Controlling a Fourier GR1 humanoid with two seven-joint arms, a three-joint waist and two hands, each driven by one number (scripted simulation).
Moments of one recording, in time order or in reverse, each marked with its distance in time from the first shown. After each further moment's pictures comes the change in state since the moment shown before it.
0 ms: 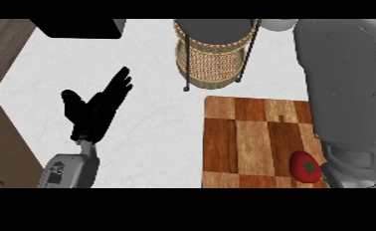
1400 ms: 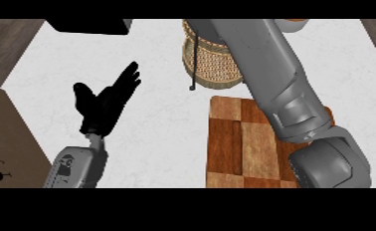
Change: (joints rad) left arm -0.053 -0.027 -0.018 0.018 -0.019 0.008 0.017; right arm -0.280 0.139 -0.126 0.840 -0.334 -0.720 -0.635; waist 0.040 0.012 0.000
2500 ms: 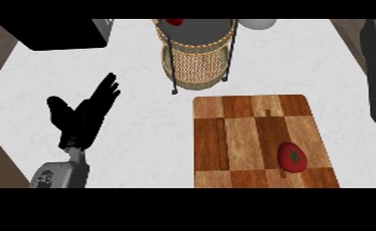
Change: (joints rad) left arm 0.110 0.044 0.069 -0.029 0.021 0.002 -0.021; right arm 0.408 -0.394 -0.079 -0.432 -0.208 0.443 0.139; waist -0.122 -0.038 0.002
